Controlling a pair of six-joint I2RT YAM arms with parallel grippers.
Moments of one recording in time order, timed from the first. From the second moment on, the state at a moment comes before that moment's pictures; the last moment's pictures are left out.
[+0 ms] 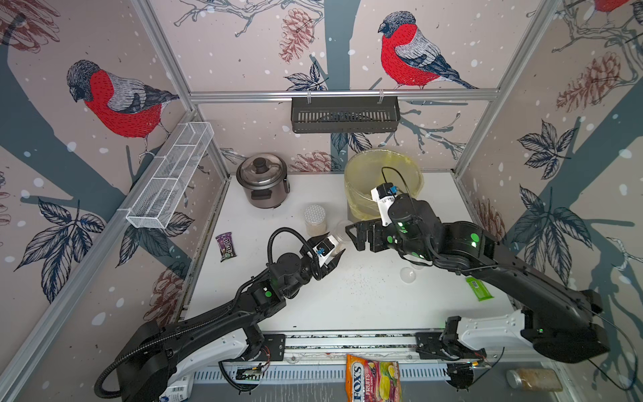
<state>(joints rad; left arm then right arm) -0.91 0.92 0.43 0.41 -0.11 0.29 1.10 1.29 1.59 -0.92 0.27 0.69</state>
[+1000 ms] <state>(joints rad) -0.91 0.96 0.40 0.45 -0.14 0.34 1.07 1.44 1.64 -0.96 0.18 0.90</state>
